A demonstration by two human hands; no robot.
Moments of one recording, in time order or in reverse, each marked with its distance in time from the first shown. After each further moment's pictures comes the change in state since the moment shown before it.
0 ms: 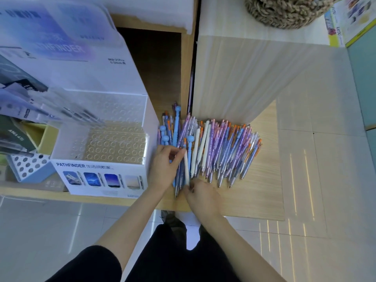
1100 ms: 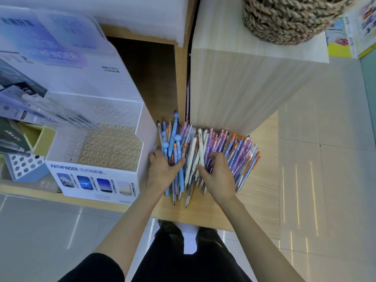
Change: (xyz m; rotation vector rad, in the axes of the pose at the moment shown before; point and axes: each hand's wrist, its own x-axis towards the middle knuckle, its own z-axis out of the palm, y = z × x) left_hand 0.016 0.010 0.013 0.110 -0.023 -0.291; right_hand 0.057 0.032 -0.054 0.199 0.197 -0.068
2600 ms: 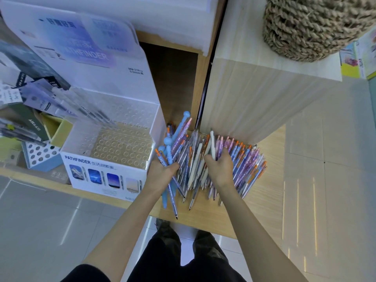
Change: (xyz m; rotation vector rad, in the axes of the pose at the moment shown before) left_hand -0.020 0.002 -0.030 -0.428 -0.003 -0.131; right_hand 0.033 -0.029 0.005 0.478 -0.012 0.189
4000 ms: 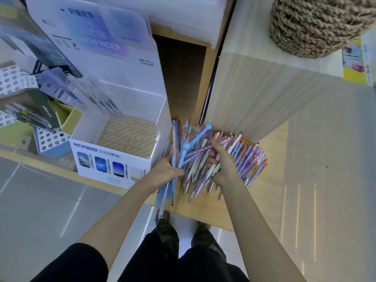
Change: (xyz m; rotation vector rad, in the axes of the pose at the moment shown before) left_hand -0.003 -0.011 -0.013 0.165 -0.321 -0.059; right_hand -0.010 -0.014 -0.005 0.844 -0.158 0.441
